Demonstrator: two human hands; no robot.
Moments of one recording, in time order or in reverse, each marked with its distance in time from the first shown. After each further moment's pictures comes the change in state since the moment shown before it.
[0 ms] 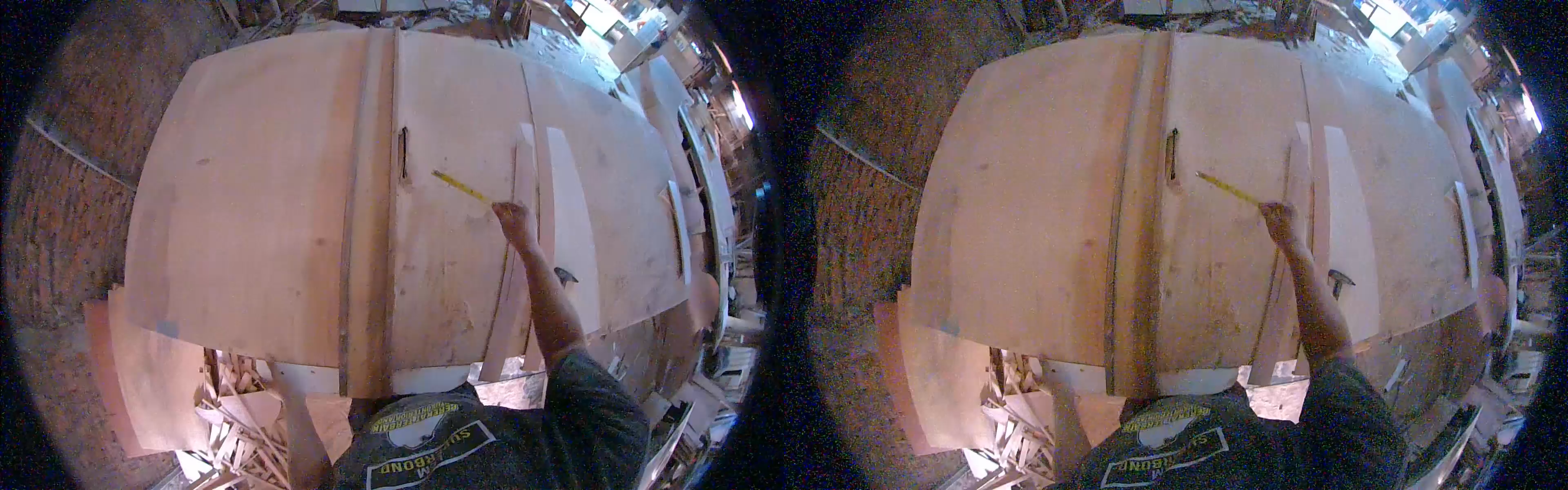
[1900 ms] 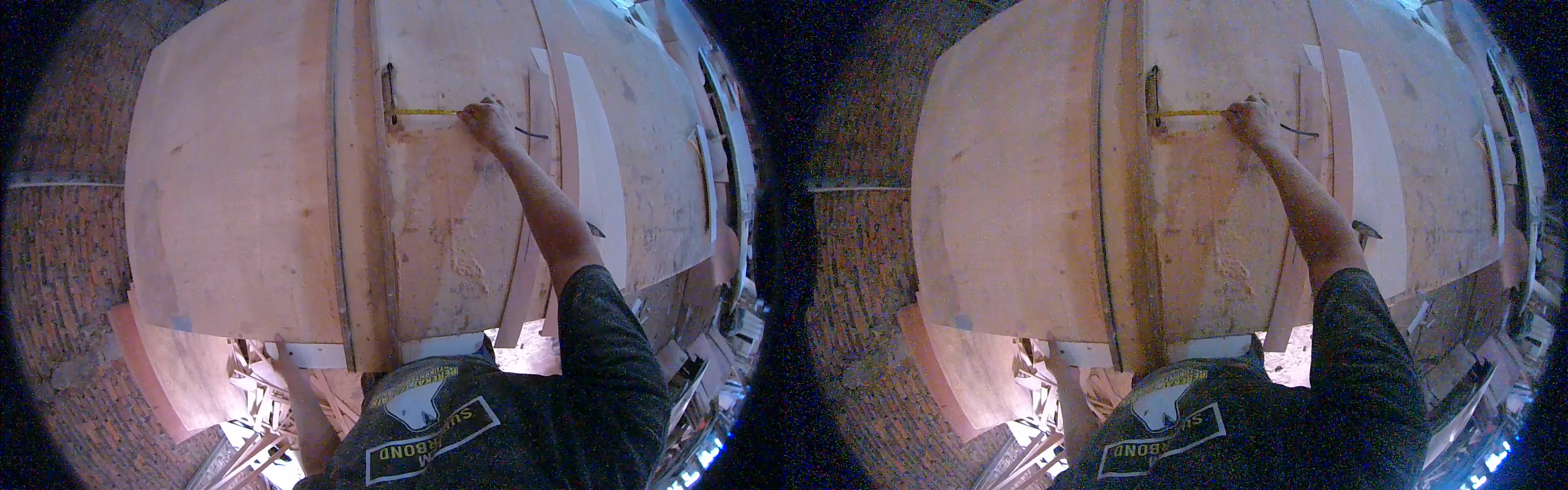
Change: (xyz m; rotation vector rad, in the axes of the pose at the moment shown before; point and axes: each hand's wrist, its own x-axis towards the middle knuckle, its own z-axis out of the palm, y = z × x) left_hand 0.037 0.025 -0.033 0.212 -0.164 0.001; right_hand 0.123 0.001 0.090 -0.328 -0.033 -0.228
